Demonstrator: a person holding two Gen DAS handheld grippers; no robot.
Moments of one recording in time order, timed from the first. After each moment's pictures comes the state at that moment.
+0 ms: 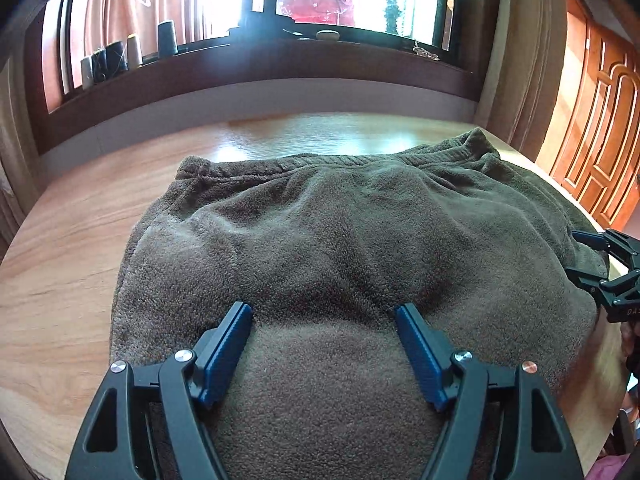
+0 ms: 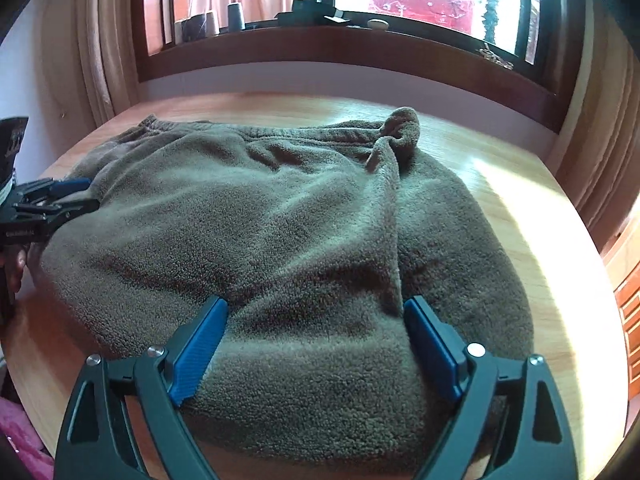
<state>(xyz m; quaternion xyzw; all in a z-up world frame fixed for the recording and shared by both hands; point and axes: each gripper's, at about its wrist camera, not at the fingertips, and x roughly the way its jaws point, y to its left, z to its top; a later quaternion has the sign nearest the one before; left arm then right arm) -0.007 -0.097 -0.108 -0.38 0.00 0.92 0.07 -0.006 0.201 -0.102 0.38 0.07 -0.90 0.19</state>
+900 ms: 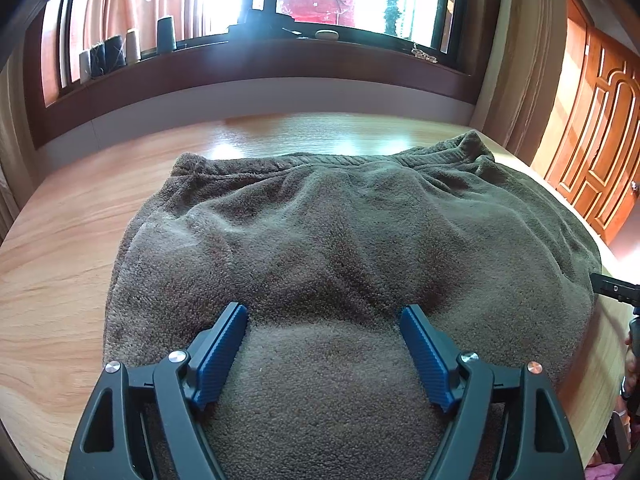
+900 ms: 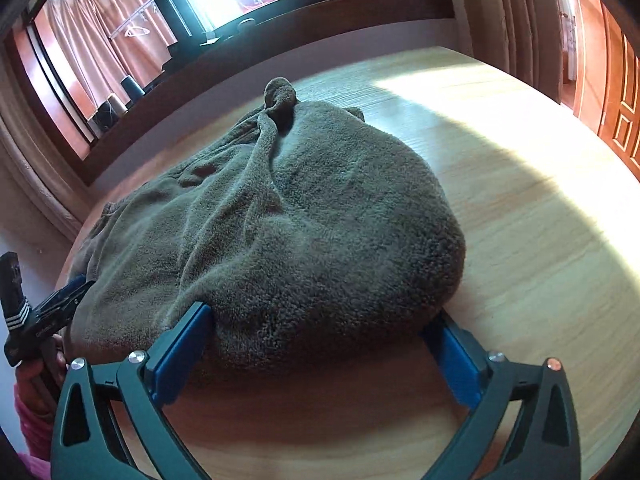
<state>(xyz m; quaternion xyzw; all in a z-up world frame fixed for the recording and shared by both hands) -0.004 -0.100 -0.107 -0.39 -0.02 0.92 0.08 0.011 0.256 -0.120 0.42 -0.16 -0.89 0.09</state>
